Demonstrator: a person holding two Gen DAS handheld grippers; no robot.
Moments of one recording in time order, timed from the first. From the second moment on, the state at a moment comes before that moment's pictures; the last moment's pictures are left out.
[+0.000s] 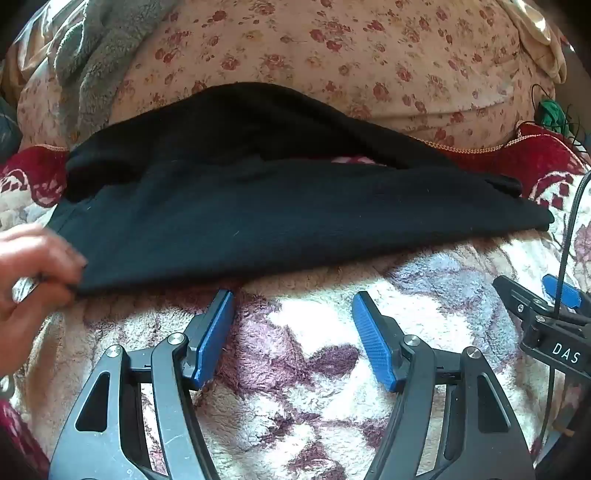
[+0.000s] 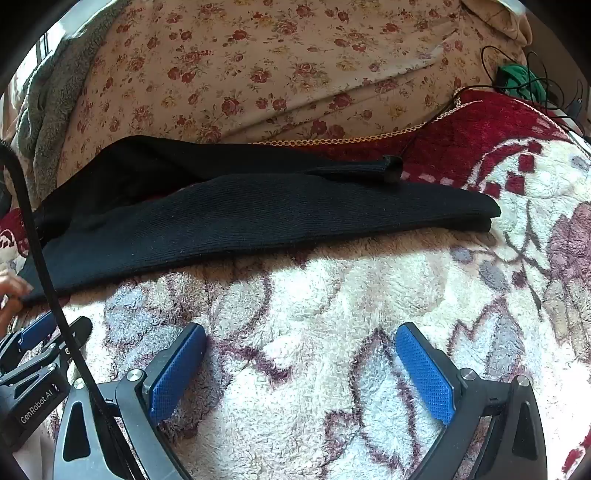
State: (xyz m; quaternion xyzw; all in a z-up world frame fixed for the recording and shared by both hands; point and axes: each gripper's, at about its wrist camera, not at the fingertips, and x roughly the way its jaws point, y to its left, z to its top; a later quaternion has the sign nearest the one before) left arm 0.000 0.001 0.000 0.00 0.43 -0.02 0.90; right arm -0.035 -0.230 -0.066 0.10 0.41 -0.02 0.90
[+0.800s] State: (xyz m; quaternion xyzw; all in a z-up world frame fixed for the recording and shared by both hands) left arm -0.001 0.002 -0.001 0.01 0.43 -0.01 0.90; right arm -0.035 -0.231 -0.067 0.10 0.41 -0.02 0.90
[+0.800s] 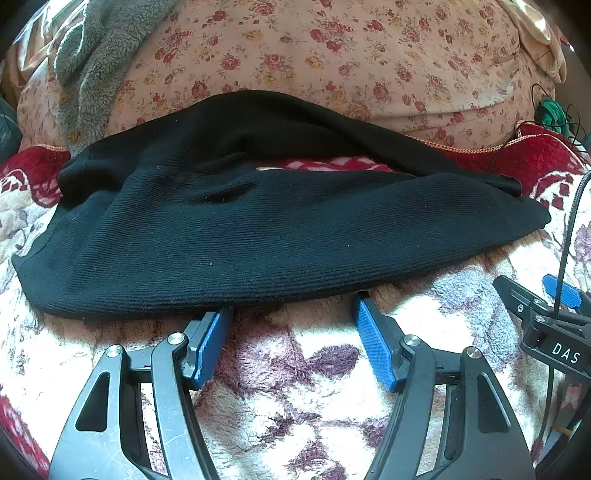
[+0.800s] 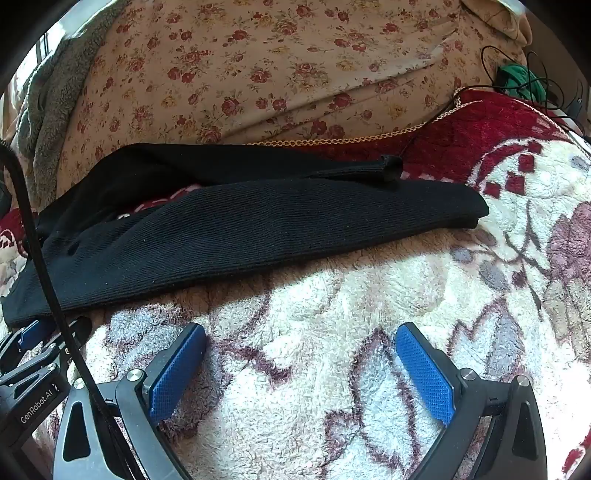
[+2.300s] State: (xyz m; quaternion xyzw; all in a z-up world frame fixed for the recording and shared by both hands) left arm -0.036 0.022 0.053 0.00 0.38 -0.02 0.92; right arm -0.082 -0.220 -0.023 0.14 0.37 0.07 0.92
